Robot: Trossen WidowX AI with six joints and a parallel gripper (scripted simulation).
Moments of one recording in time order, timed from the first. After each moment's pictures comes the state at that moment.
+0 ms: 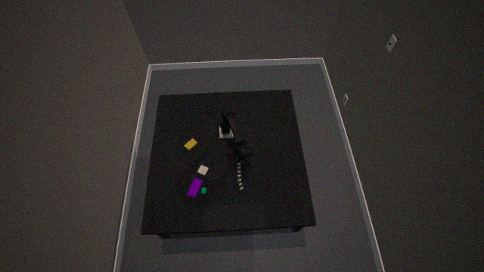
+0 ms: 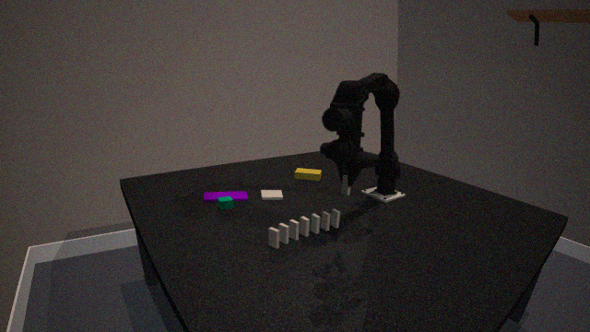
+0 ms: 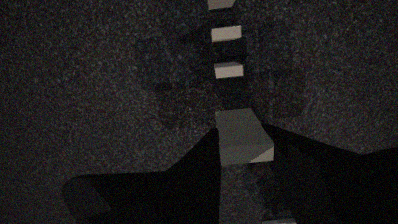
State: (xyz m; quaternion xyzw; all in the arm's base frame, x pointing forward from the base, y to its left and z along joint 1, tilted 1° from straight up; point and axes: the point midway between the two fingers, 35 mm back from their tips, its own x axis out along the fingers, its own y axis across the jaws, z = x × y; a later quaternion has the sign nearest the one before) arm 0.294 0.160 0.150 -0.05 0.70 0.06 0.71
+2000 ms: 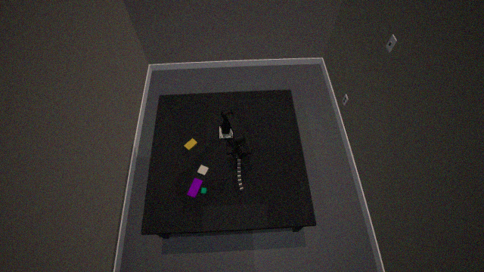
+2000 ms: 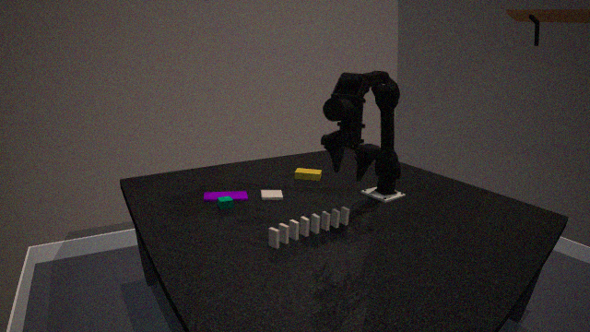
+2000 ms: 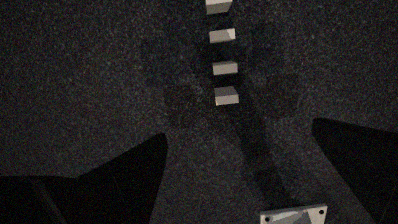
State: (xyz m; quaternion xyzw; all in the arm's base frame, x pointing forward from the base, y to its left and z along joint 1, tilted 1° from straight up) arm 0.292 0.158 0.172 -0.04 0.69 0.05 0.72
